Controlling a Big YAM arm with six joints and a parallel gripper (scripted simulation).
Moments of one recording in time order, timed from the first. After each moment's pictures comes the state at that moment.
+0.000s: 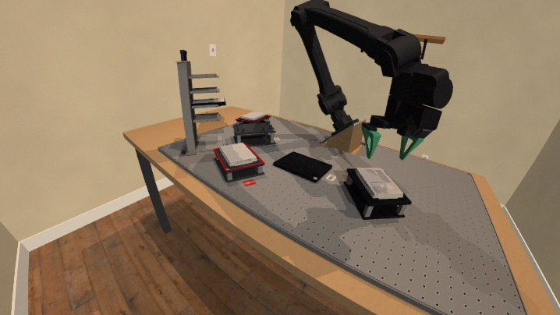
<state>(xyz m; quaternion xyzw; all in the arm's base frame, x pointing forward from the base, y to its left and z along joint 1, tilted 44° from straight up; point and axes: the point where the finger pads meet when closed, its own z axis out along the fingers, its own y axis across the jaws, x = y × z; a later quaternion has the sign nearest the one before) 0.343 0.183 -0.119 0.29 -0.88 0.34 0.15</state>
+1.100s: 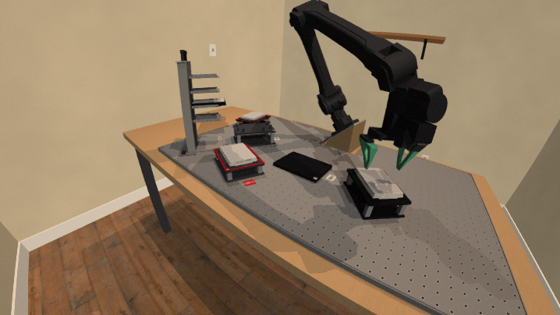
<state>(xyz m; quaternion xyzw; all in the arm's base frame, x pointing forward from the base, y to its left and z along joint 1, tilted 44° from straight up) 0.341 0.163 -0.141 0.29 -0.88 0.34 0.15</state>
